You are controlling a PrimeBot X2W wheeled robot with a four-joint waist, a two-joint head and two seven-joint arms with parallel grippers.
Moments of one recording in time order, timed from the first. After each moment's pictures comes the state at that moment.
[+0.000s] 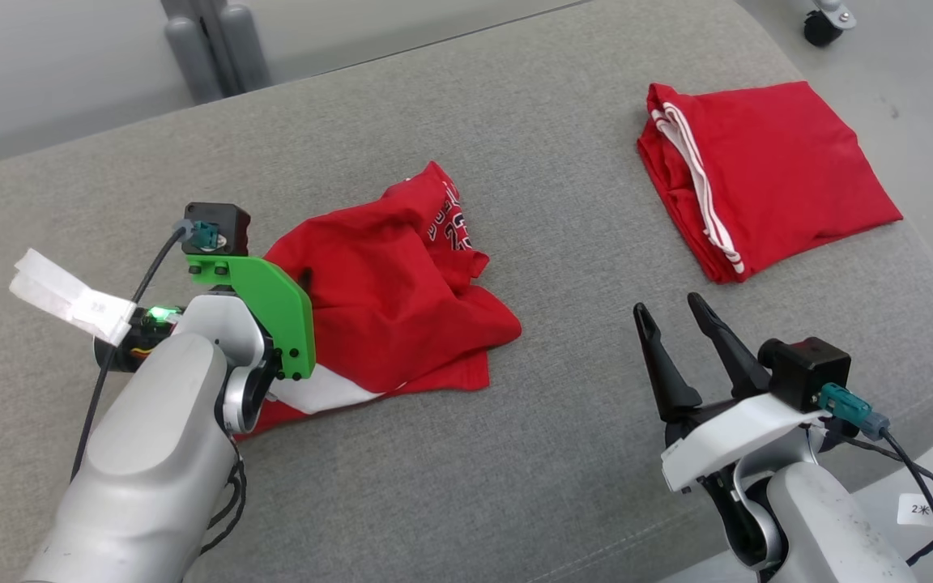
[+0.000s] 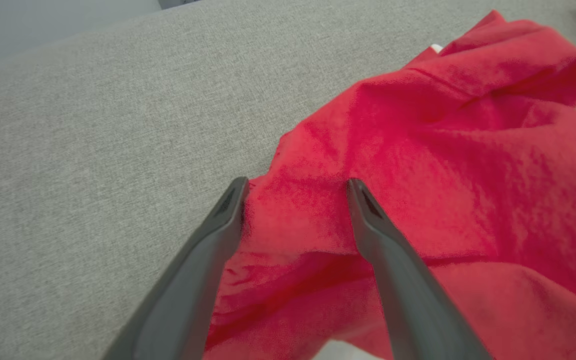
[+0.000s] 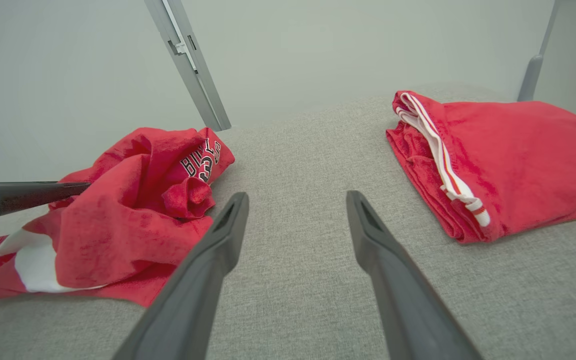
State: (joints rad) left arm -0.70 0.22 -0.55 0.66 -0.60 0.11 0.34; right arm -0.23 -0.13 0.26 0.27 0.39 0.13 -0.20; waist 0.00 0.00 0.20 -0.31
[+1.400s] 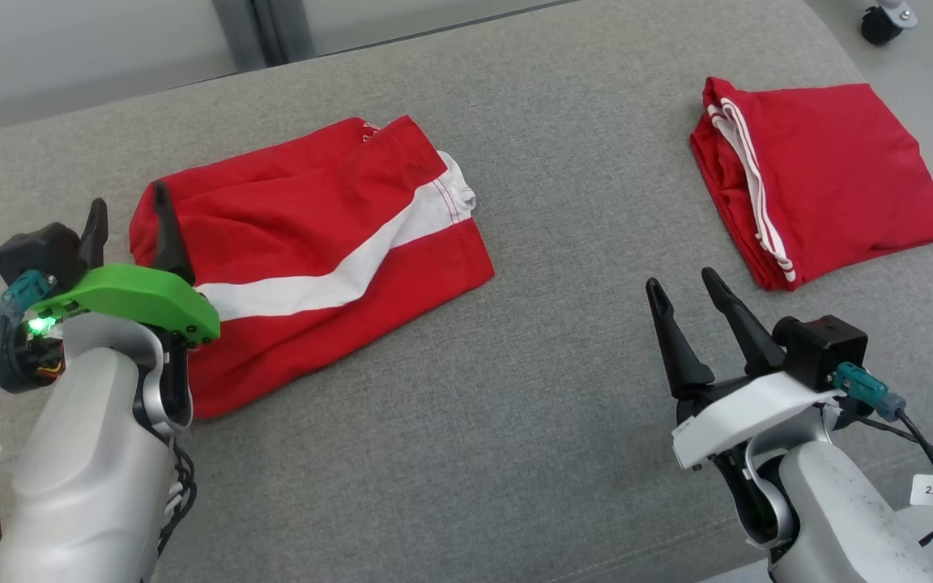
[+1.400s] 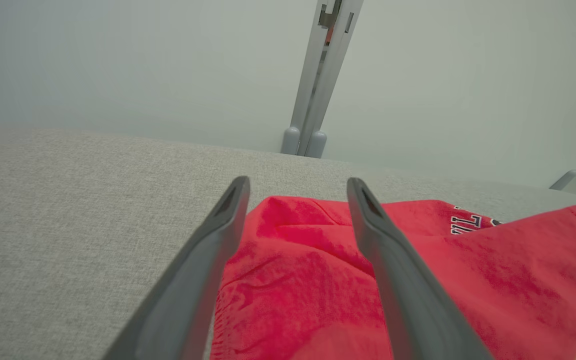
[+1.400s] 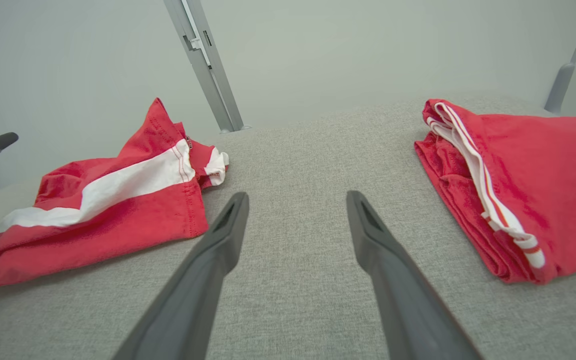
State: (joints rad) left arm -0.68 0.23 -0.30 0.76 -0.67 0.10 -0.26; right arm -0.27 -0.14 0.24 0.27 0.38 0.13 -0.20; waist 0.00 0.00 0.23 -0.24
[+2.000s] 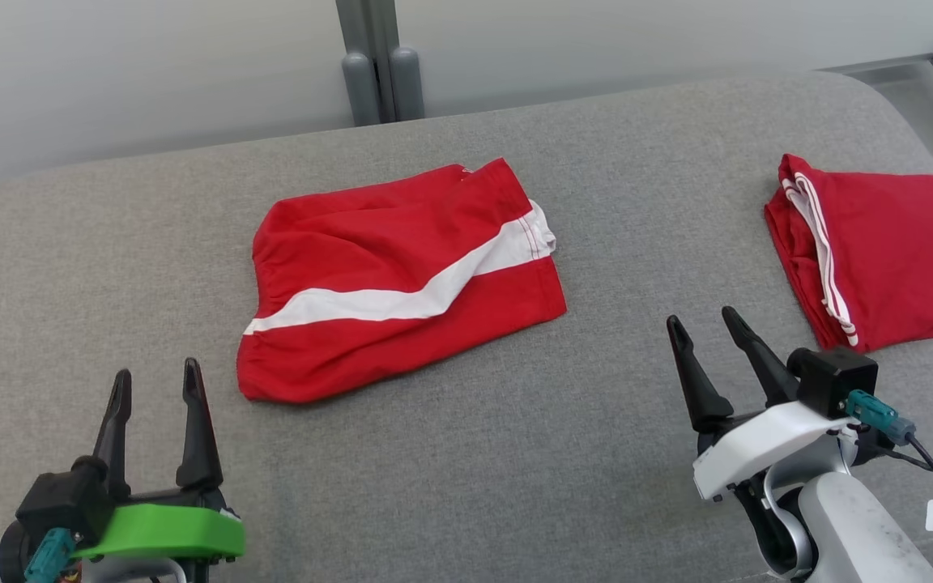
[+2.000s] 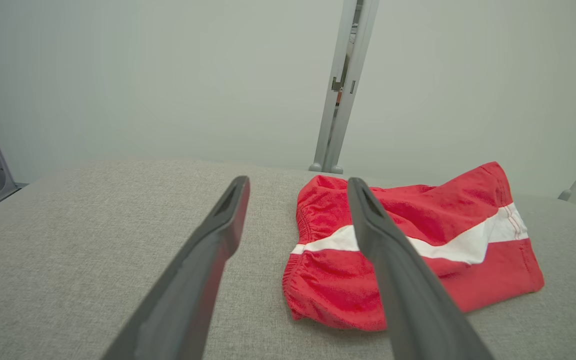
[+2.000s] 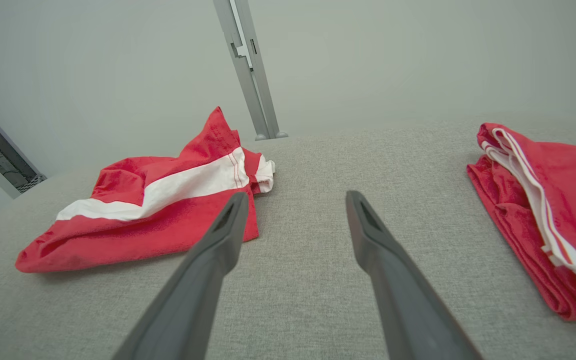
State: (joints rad) left arm -0.04 0.08 0.02 0.13 -0.29 -0.06 -0.26; right arm -0.20 -0.16 0.21 0.28 0.38 0.13 -0.17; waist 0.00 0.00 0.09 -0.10
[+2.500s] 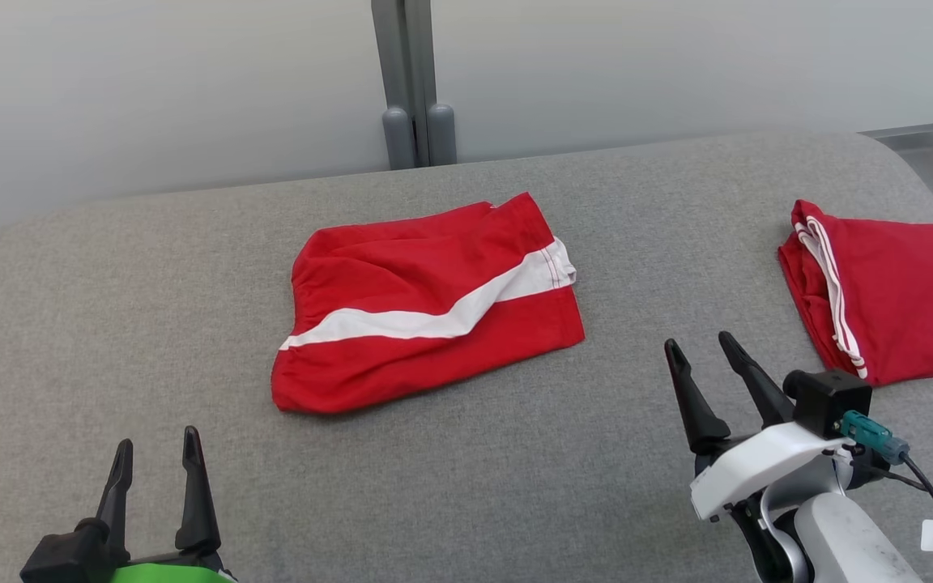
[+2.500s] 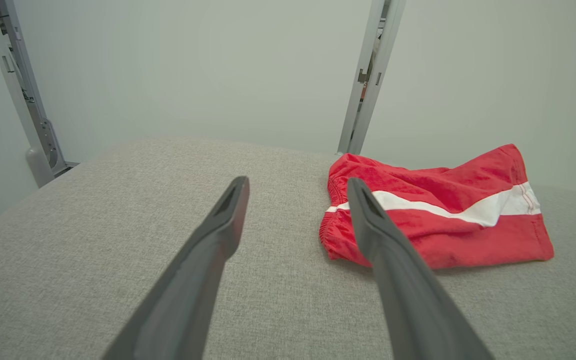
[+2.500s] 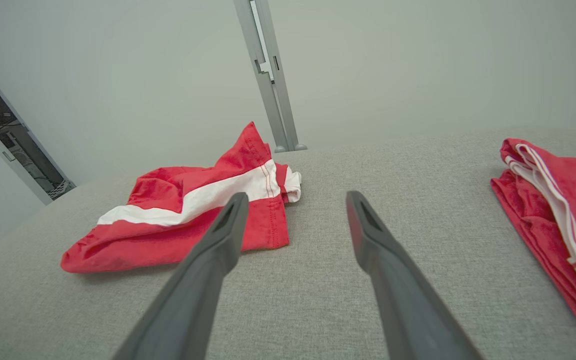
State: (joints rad) left arm 0.09 0.05 0.07 0.14 -0.26 -0.09 -0.26; right arm -0.17 -0.15 0.21 0.29 0.38 0.13 -0.18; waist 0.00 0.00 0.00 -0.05
